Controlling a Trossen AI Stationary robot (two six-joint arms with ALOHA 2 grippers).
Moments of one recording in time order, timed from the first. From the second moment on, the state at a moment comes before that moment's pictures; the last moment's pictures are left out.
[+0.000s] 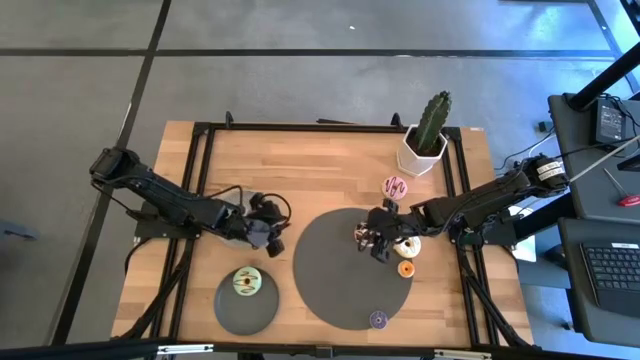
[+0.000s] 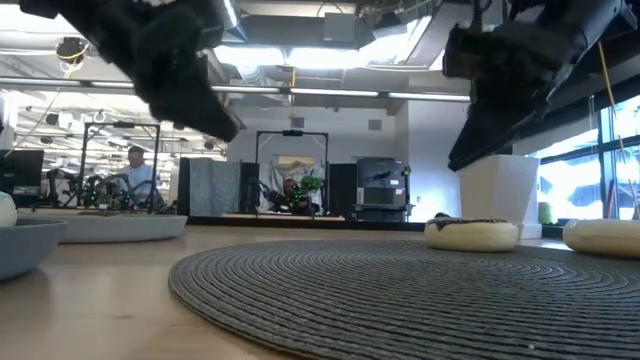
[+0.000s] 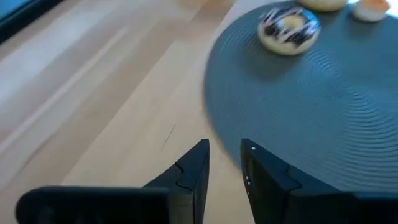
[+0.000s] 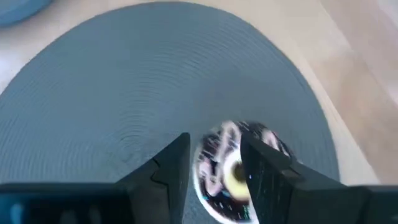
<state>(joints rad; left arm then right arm) -0.33 1.31 0.68 -0.16 -0.58 -0.57 0.27 1.35 0.71 -0.27 0.27 0.59</state>
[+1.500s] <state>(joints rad) -0.33 1.32 0.68 -0.06 -0.58 -0.40 0.25 1.51 0.96 -0.46 0.29 0.52</state>
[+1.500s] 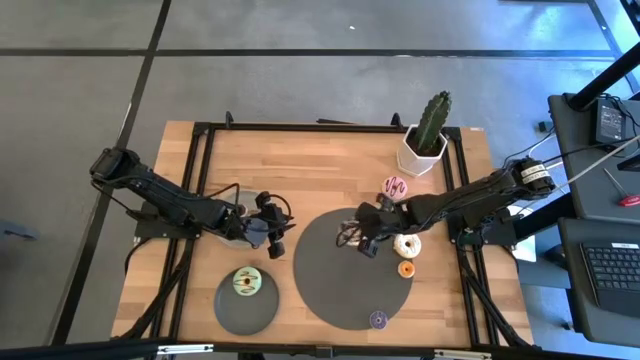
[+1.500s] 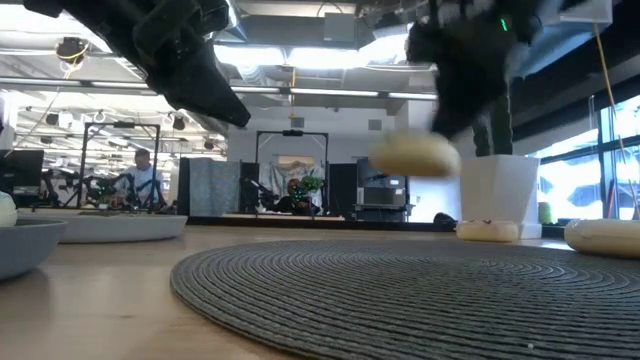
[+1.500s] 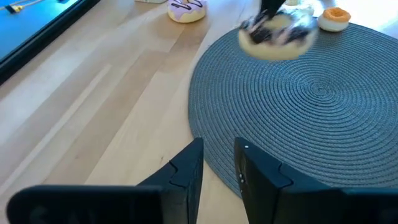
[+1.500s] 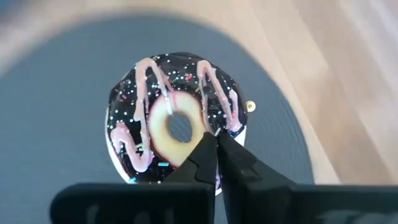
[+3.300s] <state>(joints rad) -0.33 1.32 0.68 -0.07 -0.53 -0.35 0.31 2.07 1.45 -0.38 0.24 0.10</state>
